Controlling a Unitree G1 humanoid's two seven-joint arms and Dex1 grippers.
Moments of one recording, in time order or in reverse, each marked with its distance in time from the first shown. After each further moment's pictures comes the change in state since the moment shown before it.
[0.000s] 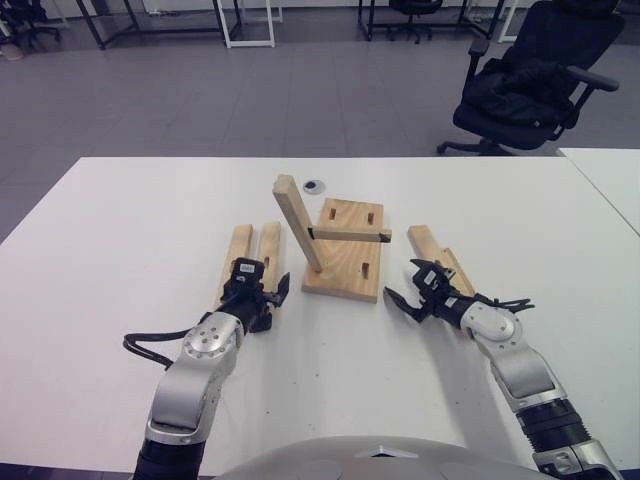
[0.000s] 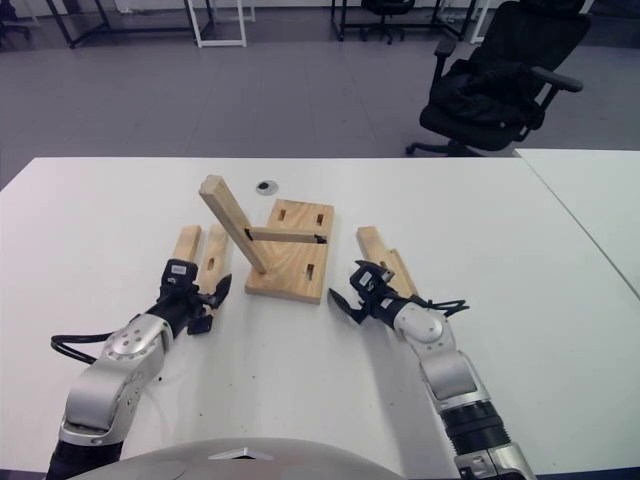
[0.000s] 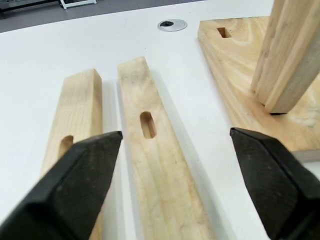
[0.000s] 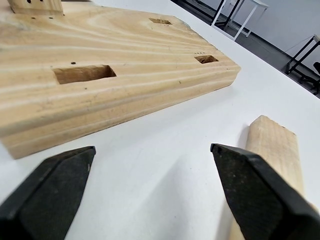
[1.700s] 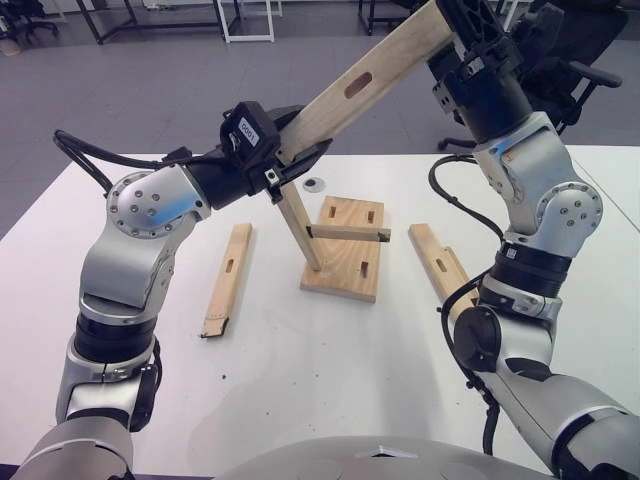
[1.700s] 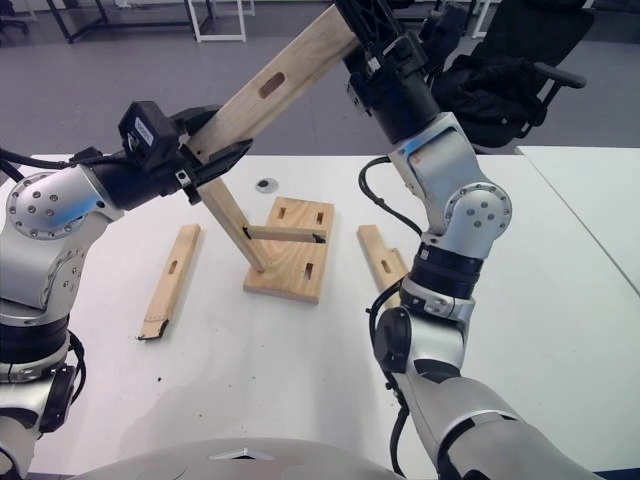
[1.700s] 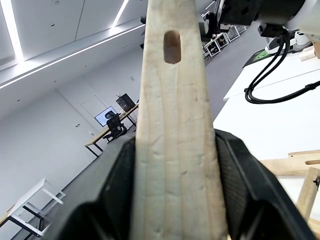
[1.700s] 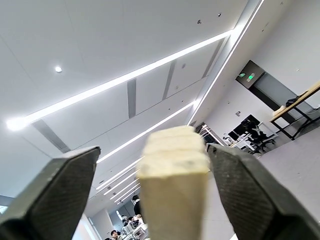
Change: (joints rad) left arm -0.679 0.370 0.064 -0.025 -0.170 -0.259 -0.519; right arm -0.850 0.314 -0.605 -0.028 1.538 0.660 -0.449
